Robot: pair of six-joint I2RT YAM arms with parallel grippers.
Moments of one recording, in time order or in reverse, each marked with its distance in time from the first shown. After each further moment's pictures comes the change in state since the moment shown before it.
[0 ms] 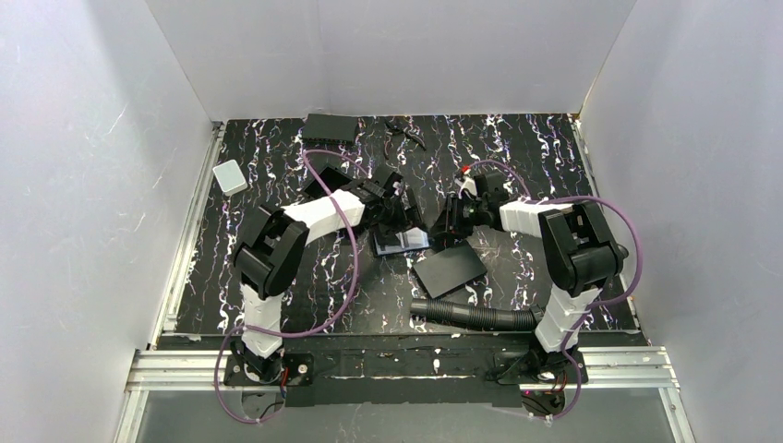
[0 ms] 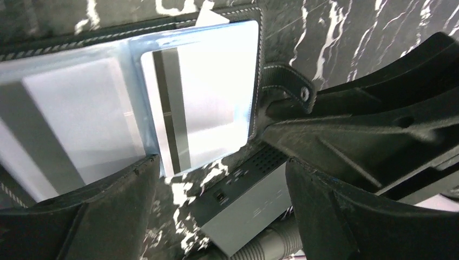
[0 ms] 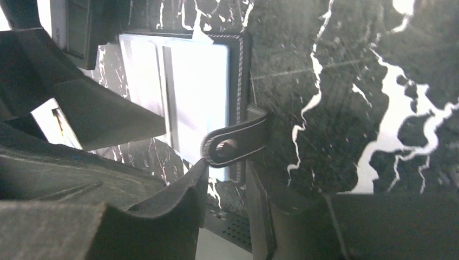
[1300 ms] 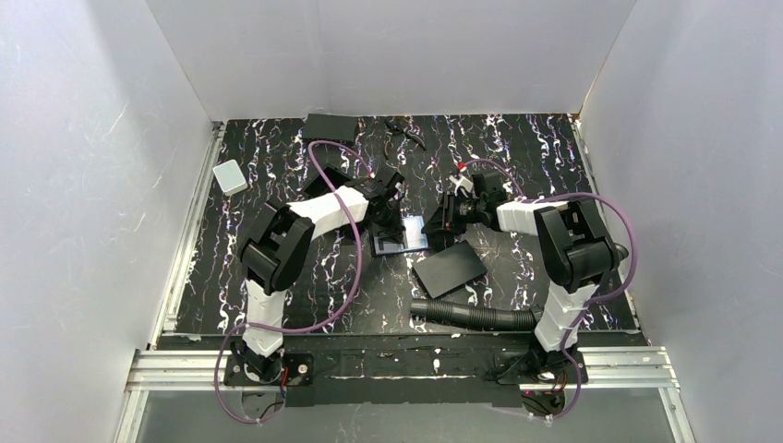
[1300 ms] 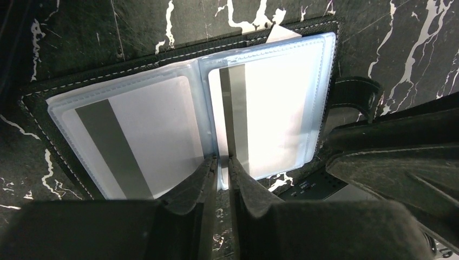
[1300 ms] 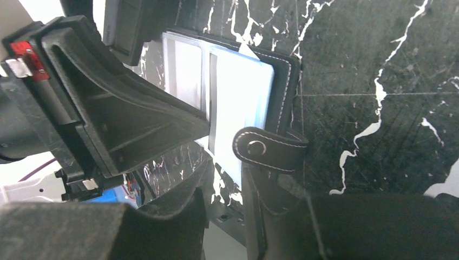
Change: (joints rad) left arm 0.002 0.040 0.059 -0.175 -0.124 0.212; right arm 0.006 0.025 0.005 0.102 -0.124 0.070
